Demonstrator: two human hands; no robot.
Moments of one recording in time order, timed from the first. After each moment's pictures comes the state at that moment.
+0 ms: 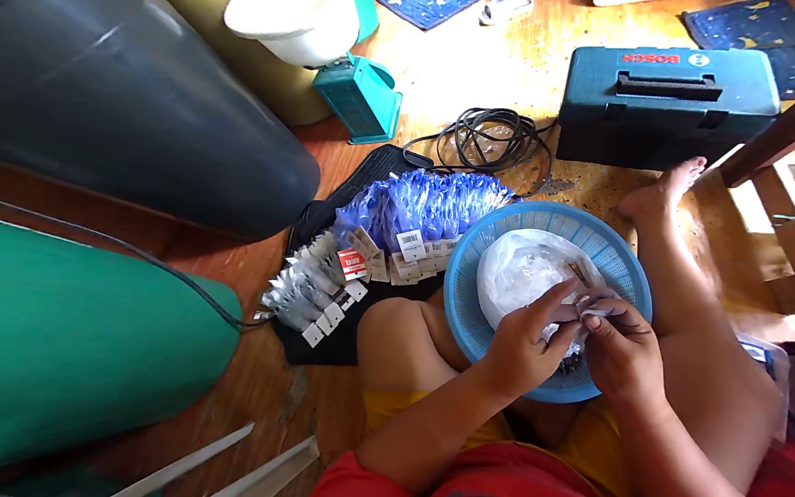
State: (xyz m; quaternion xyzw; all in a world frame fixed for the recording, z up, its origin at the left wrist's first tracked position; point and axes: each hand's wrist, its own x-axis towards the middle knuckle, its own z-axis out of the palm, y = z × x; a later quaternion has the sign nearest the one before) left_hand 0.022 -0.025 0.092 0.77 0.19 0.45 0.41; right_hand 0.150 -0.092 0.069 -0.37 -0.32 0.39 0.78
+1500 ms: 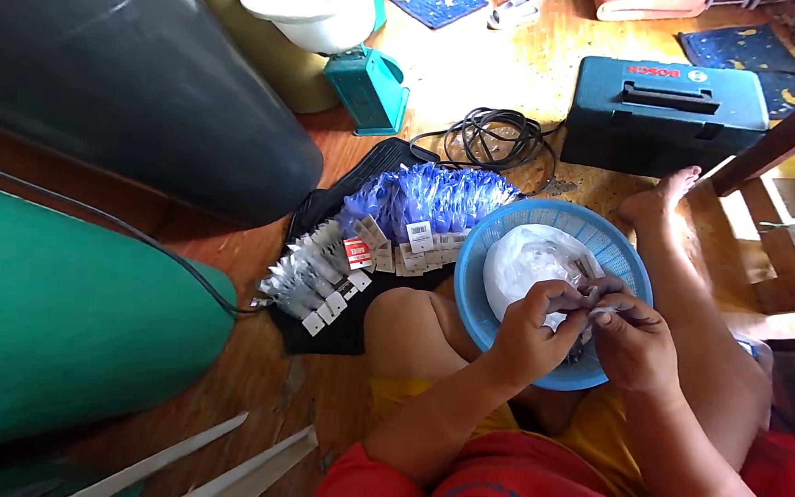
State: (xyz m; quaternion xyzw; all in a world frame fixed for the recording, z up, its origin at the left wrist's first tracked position) left_hand 0.006 -0.031 0.103 0.70 0.18 0.50 0.48; right_hand 0.143 -0.097 0.087 -0.37 -0.40 0.40 0.73
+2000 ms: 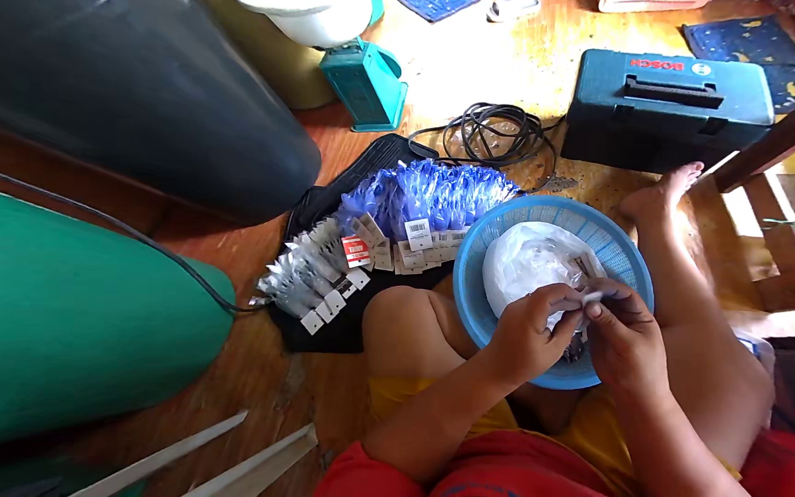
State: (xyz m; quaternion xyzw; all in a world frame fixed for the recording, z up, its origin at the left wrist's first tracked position) left_hand 0.003 -0.025 0.091 0.76 0.18 0.48 0.40; right_hand 0.130 -0.095 0.084 -0.40 -0.32 0.40 0.76
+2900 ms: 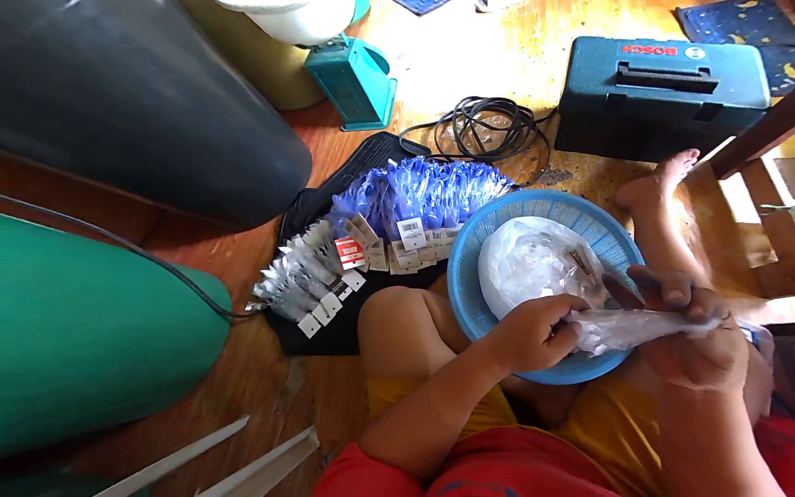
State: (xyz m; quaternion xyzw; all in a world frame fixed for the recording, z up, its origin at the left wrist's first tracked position) left_hand 0.002 -0.011 0.078 0.82 0.12 0.22 0.51; right_hand 0.188 -0.111 0.100 -0.23 -0.43 0.42 0.76
